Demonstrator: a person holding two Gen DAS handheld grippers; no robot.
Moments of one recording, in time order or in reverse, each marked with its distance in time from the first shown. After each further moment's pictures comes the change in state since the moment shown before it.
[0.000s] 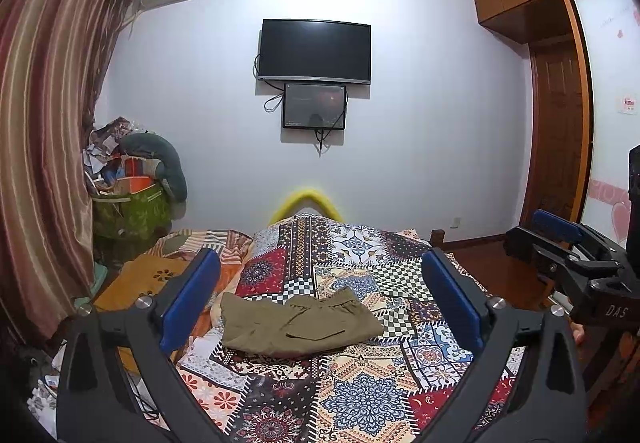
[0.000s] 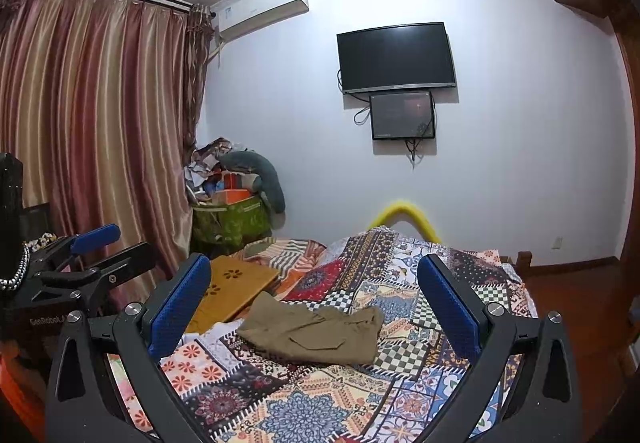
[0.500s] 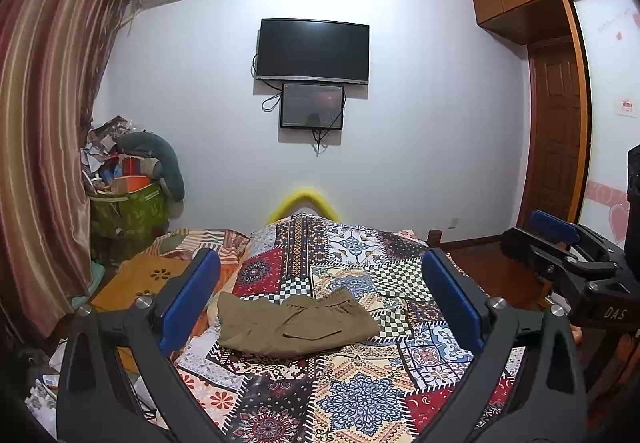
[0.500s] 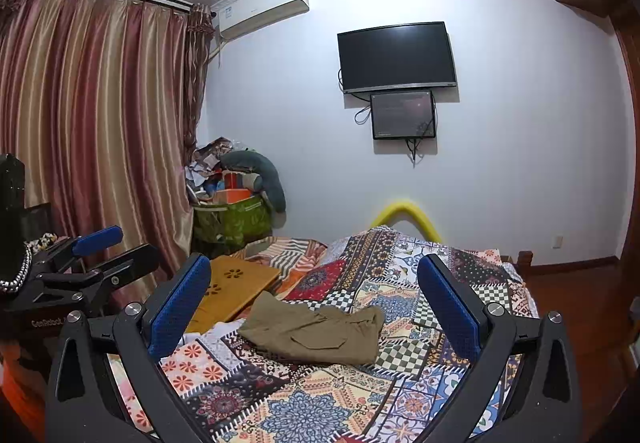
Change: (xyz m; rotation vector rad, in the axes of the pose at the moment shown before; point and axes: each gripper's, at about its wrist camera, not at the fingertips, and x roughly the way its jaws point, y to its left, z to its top) left arm 0.000 -0.002 -0.003 -0.005 -0.002 -0.007; right arm 0.000 0.000 0.000 0.000 0.001 0.001
